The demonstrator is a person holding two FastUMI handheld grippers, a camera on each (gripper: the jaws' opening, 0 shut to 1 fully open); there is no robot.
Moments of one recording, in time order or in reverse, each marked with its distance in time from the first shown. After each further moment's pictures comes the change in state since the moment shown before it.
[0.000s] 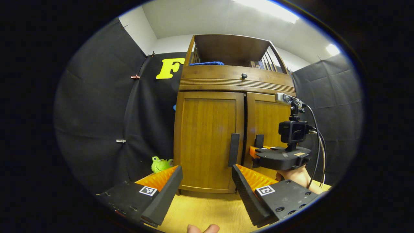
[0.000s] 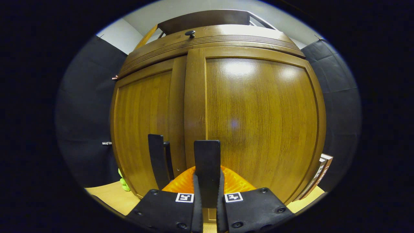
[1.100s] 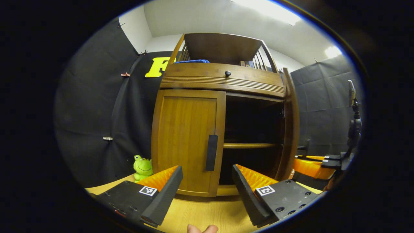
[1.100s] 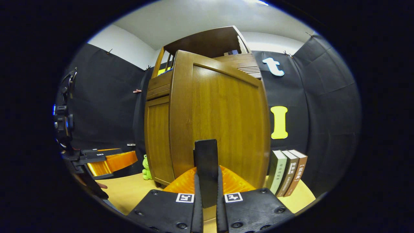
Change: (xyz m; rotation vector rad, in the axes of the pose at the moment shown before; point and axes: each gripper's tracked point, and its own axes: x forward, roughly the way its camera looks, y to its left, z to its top) left arm 0.031 -0.072 -0.006 -0.012 0.000 -0.076; right arm -0.188 -0.099 0.024 0.040 -0.056 0.111
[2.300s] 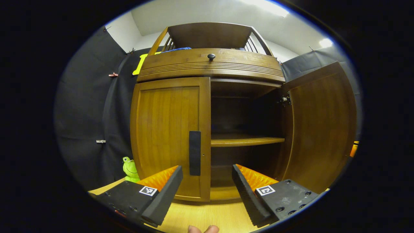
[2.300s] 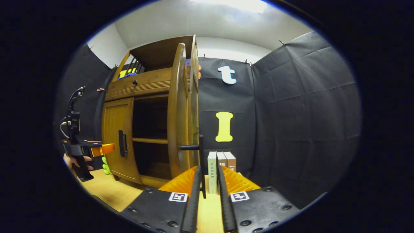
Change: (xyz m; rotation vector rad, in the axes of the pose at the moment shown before) left arm 0.074 -0.037 -0.014 0.052 0.046 -0.007; right arm -0.091 -0.164 0.022 -0.106 -0.060 -0.384
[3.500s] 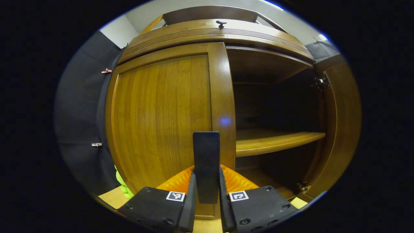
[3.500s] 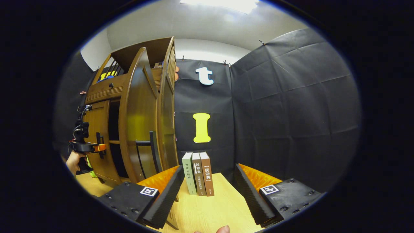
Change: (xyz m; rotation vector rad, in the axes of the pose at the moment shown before) left arm 0.133 0.037 -0.019 0.049 0.055 0.043; right arm 0.002 -0.059 -0.015 0.058 -0.012 -0.135
